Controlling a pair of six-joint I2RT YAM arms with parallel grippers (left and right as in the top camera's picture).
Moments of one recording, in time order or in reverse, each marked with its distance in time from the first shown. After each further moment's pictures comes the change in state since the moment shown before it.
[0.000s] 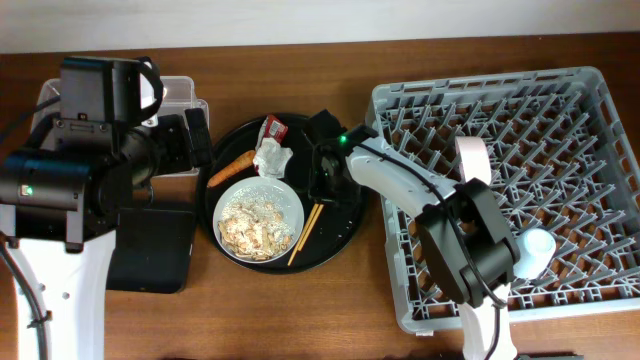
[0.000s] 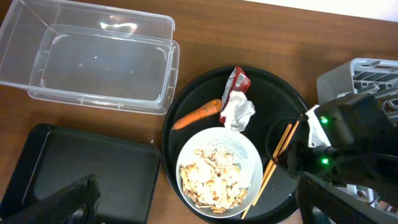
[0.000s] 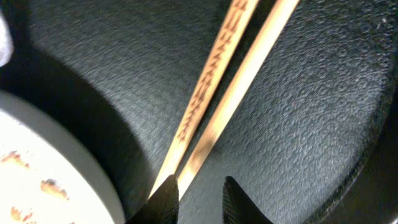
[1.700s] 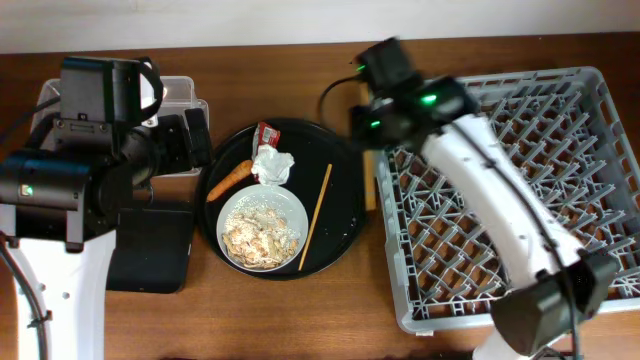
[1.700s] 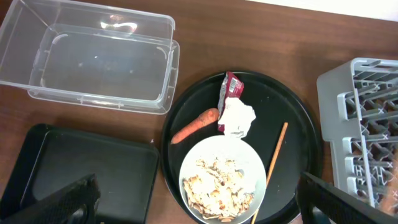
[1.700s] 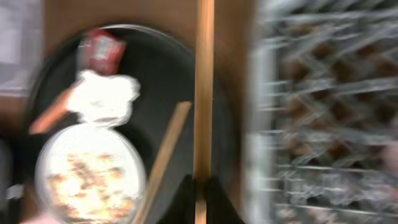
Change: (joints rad) left arm 0.000 0.000 0.000 -0.002 0.000 0.000; right arm -0.149 -0.336 0.250 -0.267 0.161 -0.275
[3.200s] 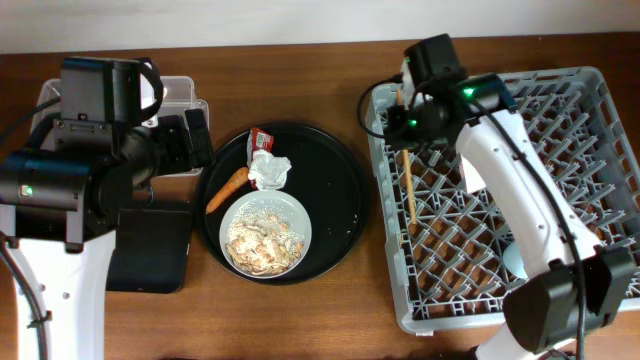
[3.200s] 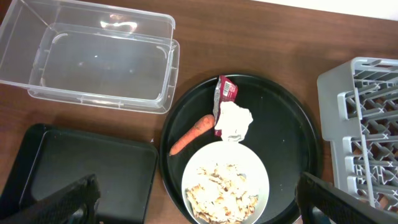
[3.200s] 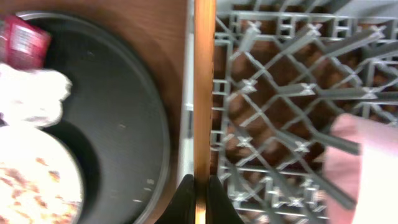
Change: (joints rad) left arm 0.000 0.000 0.000 -0.002 0.000 0.000; right arm -0.154 -0.019 -0.111 0.031 -0.030 -0.238
